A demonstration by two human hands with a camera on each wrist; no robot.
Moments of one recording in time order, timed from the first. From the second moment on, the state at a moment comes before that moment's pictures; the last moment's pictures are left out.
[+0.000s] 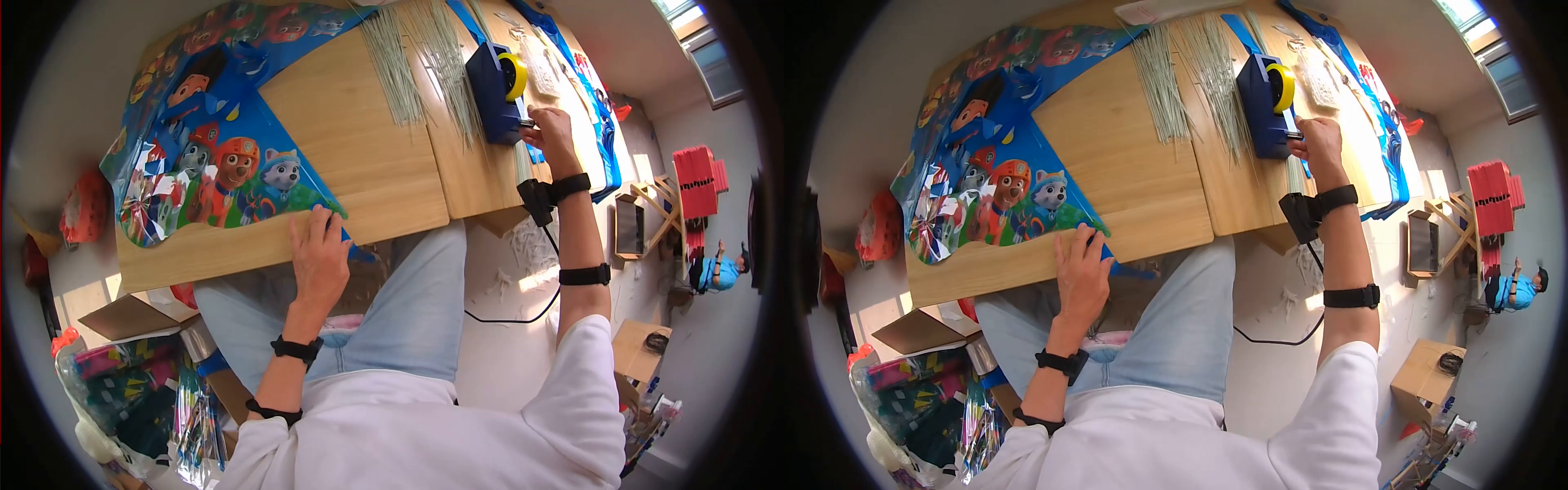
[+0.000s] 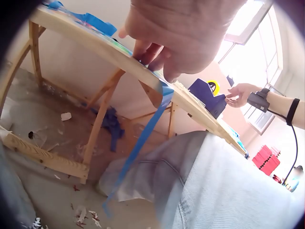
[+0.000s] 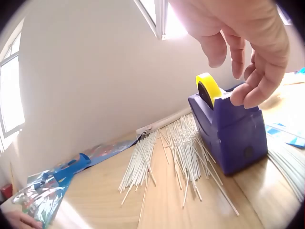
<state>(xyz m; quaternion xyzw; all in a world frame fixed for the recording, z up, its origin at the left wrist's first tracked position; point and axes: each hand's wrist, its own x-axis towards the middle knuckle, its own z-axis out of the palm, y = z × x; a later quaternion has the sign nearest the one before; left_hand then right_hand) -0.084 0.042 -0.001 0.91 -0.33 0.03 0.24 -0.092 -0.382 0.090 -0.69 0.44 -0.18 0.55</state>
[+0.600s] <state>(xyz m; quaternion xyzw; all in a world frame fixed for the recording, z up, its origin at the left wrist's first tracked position) -0.086 0.044 -0.005 0.92 -0.34 0.04 0.20 -0.142 -0.373 0.030 -0.43 0.36 -0.23 0.79</state>
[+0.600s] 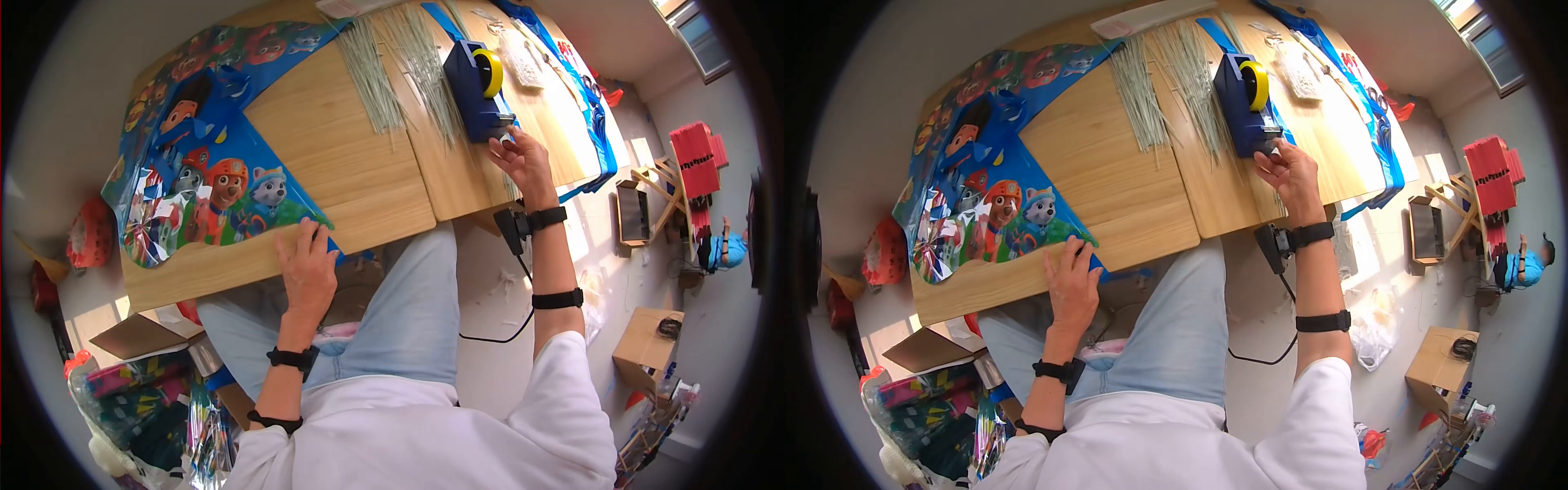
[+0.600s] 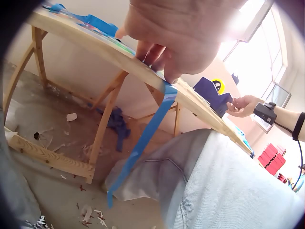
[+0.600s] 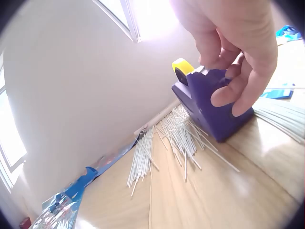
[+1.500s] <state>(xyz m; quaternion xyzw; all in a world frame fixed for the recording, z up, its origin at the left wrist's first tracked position) -0.089 0.045 -0.012 0.92 -0.33 0.04 0.20 -0.120 -0.353 0.019 -0.39 0.46 -0.32 0.73</state>
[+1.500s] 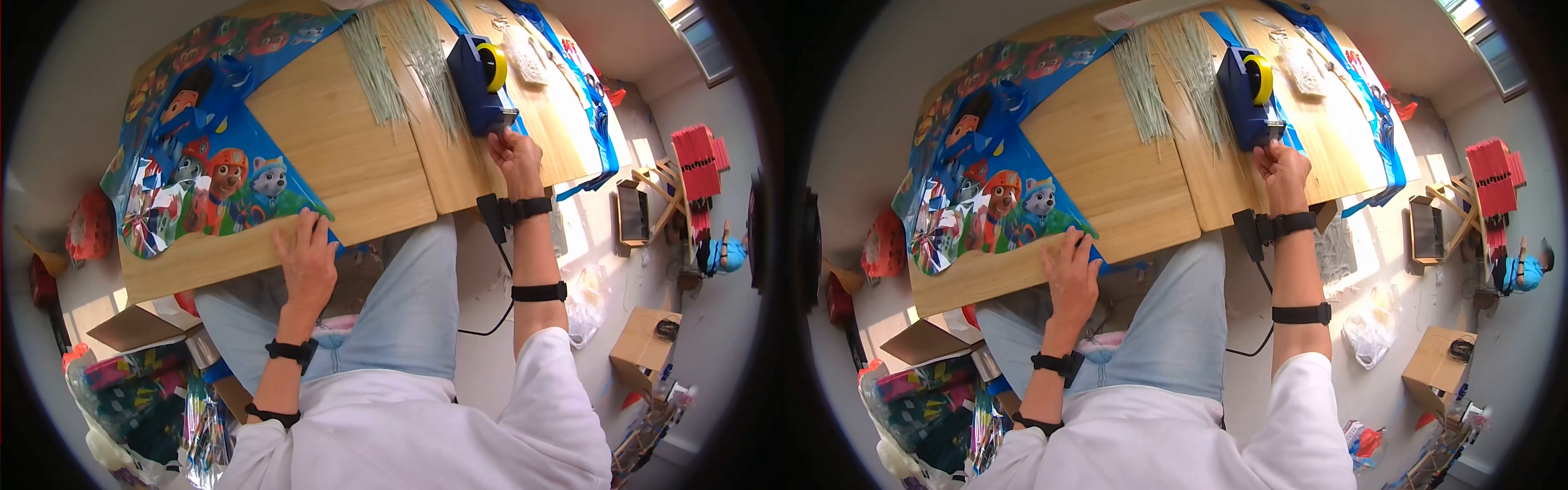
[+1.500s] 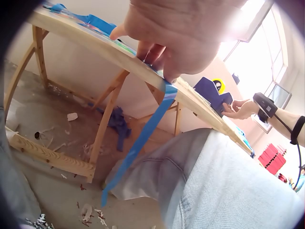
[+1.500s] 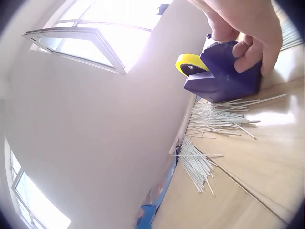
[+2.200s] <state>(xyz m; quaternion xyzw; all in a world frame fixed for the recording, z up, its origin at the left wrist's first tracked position) -0.093 0.044 -0.011 0.93 -0.29 0.10 0.19 0.016 -0.122 0.089 -0.93 -0.35 0.05 0.06</state>
